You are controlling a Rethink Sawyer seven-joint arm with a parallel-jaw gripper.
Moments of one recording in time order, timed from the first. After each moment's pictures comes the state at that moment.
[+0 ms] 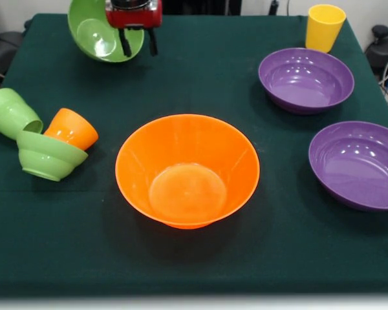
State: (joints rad) arm -0.92 -0.52 0.51 1.93 -0.99 0.46 2.12
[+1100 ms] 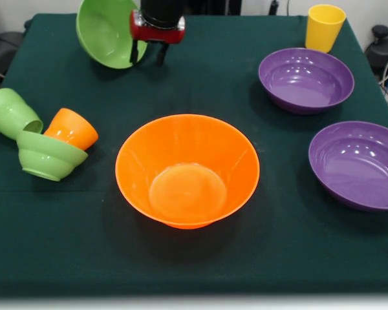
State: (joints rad) arm -0.42 -0.46 0.14 1.74 -0.98 0.49 2.12
